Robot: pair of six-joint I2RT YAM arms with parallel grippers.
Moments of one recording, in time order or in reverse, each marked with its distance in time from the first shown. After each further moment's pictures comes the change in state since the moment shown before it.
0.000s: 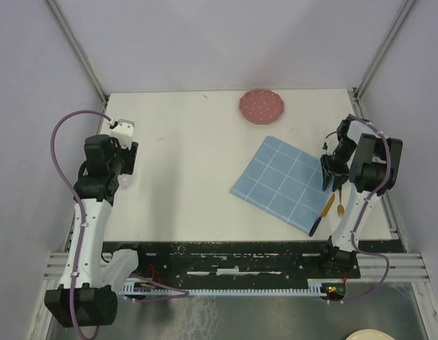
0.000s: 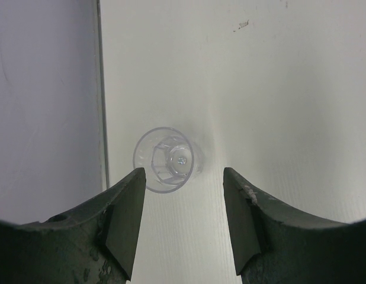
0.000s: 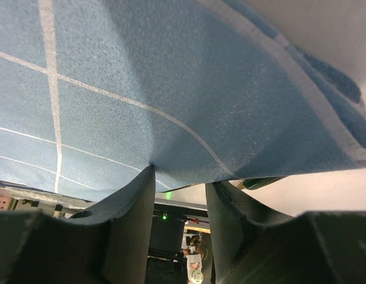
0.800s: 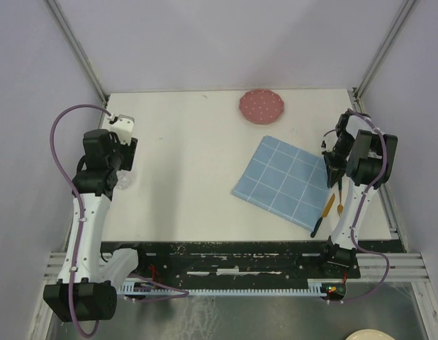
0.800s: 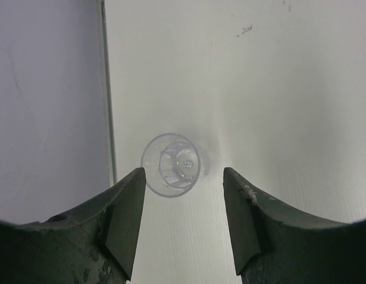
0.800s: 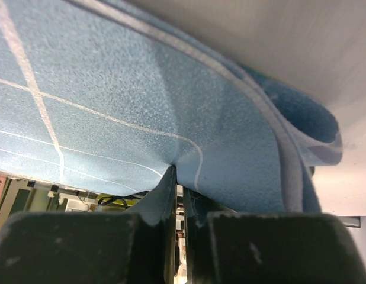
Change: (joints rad) left arm 0.000 0.047 0.061 -0.027 -0.009 0.022; right arm -0.002 0.135 0.181 -0.135 0.013 -0.039
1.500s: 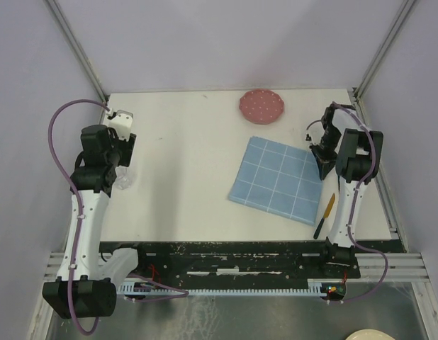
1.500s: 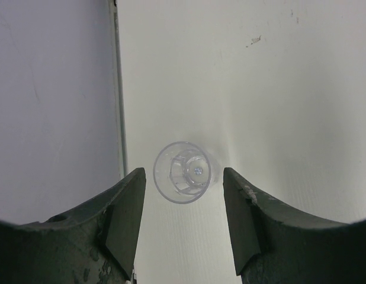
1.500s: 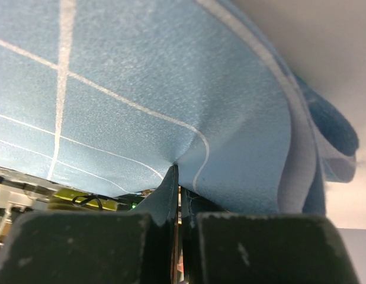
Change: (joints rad) left arm 0.000 0.029 0.054 0.001 -0.018 0.021; right arm 0.096 0.087 0.180 -0.071 0.000 -0.125
